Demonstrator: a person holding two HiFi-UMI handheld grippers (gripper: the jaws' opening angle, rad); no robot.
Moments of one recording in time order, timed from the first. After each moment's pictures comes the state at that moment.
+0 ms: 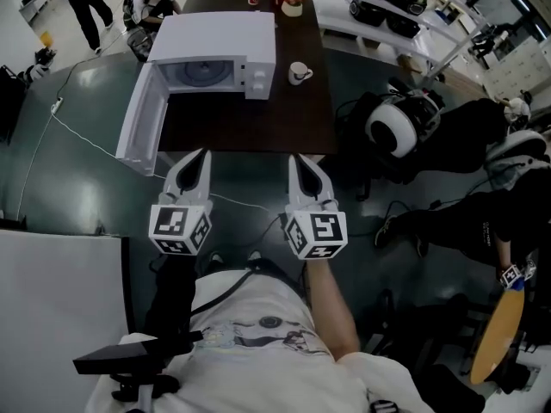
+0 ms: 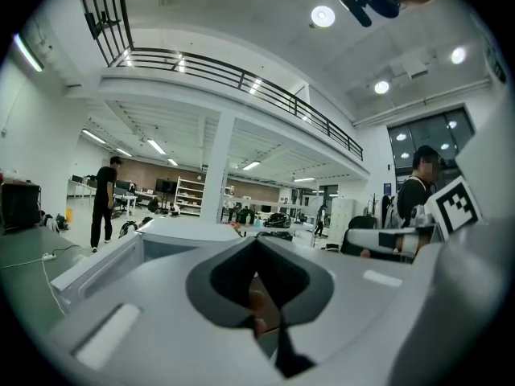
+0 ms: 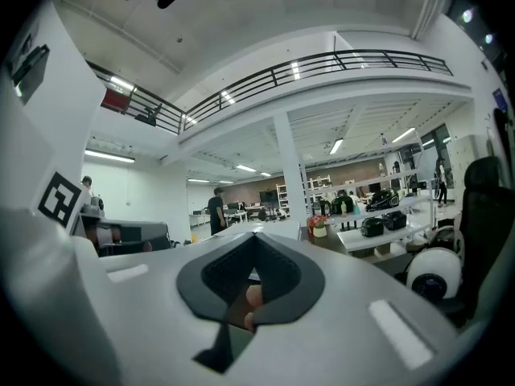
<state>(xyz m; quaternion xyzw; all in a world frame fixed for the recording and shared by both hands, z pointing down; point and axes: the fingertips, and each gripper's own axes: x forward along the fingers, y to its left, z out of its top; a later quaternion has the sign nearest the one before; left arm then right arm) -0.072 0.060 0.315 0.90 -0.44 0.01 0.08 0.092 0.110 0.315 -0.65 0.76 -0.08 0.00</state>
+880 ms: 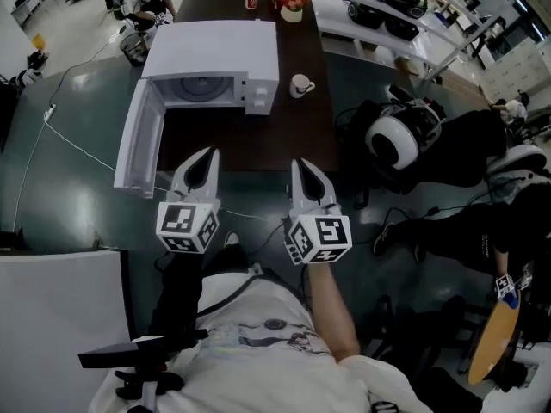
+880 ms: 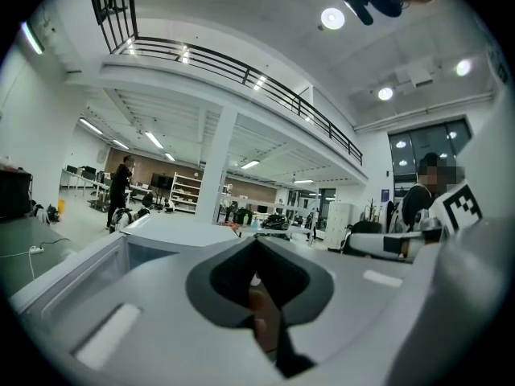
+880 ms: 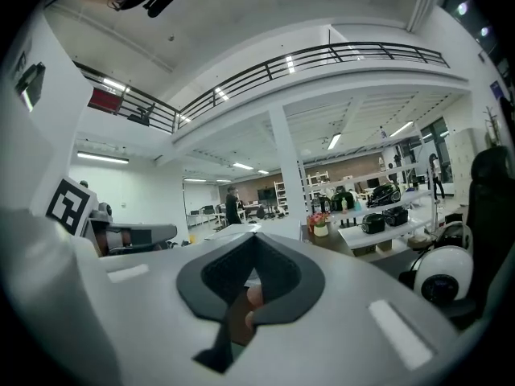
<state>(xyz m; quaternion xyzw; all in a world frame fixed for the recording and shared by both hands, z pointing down) -0.052 -0.011 0.323 0.90 -0.42 0.00 0.10 0.100 0.051 0.321 -0.65 0.75 -0.10 0.01</state>
